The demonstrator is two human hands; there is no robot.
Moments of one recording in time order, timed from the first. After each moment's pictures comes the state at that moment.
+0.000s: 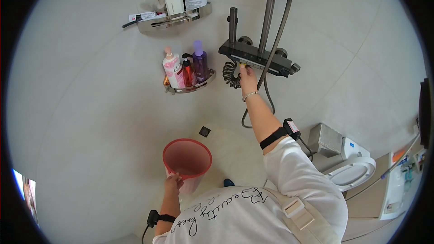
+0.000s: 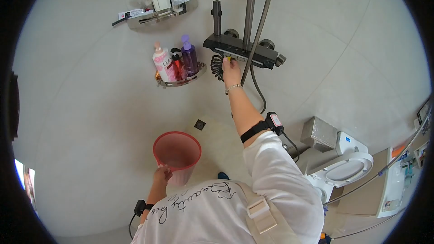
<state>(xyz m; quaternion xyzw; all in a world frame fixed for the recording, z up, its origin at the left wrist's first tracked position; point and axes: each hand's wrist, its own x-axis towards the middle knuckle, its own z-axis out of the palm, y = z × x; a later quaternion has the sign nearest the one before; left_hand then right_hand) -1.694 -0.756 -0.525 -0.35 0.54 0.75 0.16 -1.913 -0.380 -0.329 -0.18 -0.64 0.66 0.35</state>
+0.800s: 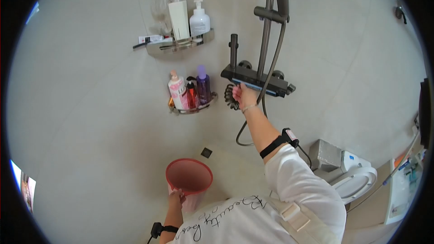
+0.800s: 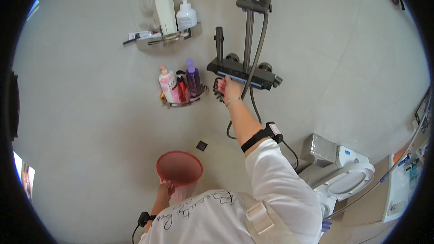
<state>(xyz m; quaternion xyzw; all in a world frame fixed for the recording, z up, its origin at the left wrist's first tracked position) -1.697 -0.753 -0.542 -0.34 0.55 0.75 0.15 -1.915 -0.379 -0.285 -0.16 -0.46 0.85 0.17</state>
